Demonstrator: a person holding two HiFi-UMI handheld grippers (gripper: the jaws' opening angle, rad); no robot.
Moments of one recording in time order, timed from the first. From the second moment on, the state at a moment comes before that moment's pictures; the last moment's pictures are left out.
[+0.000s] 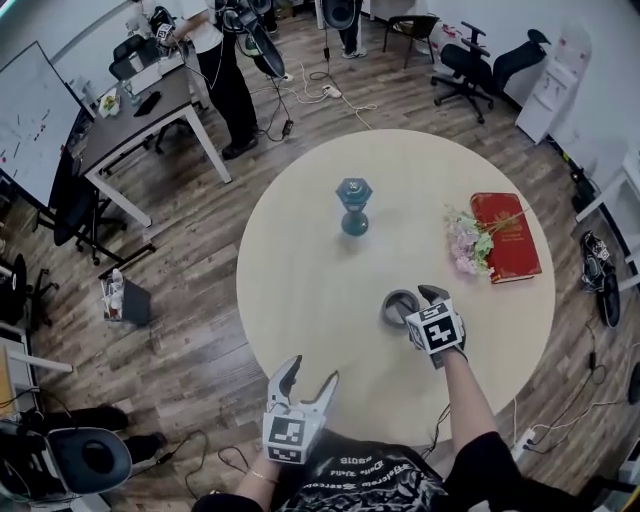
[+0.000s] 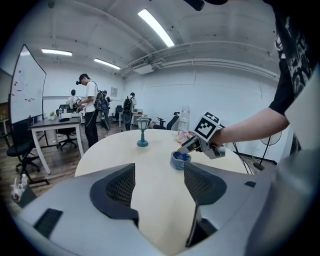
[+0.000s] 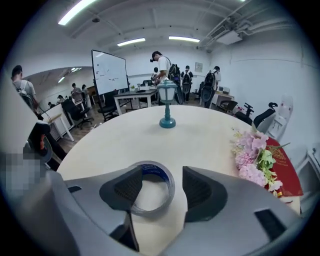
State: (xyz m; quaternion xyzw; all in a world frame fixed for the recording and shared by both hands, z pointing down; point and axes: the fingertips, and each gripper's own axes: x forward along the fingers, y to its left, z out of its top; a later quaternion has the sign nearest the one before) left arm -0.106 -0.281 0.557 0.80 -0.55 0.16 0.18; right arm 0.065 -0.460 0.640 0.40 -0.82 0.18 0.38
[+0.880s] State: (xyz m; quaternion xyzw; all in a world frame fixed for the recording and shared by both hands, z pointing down) left arm -0.126 -0.265 0.566 0.78 -0.57 0.19 0.19; right arm 0.071 -0.474 0.684 0.37 -0.79 0.20 0.45
